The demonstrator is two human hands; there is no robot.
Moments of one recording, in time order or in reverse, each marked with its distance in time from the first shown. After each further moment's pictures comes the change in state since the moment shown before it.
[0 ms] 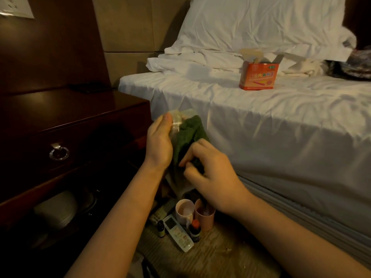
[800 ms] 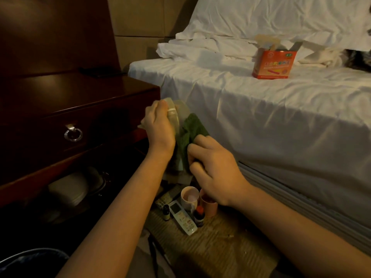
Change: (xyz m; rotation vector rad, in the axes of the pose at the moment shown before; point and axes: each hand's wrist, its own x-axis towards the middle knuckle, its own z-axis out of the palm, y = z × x) left_hand 0.004 -0.006 -0.017 0.248 0.329 0.064; right_hand -0.005 0.003 0.011 -0.260 -0.099 -0.173
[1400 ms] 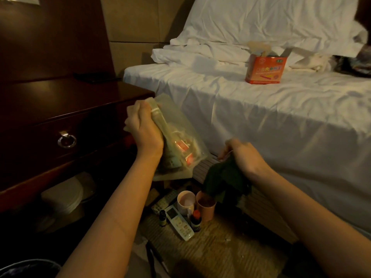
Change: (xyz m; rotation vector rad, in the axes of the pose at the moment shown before) left_hand 0.010 0.000 -0.005 -0.144 0.136 0.087; right_hand 0.002 0.053 -0.033 0.378 -0.025 0.933
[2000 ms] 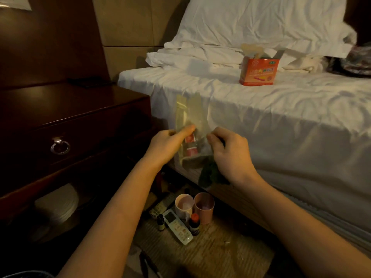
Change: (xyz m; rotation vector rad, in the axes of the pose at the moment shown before) left_hand -0.012 -0.010 0.008 0.569 -0.706 -0.334; right_hand -0.004 -0.011 0.017 -0.145 0.287 -0.435
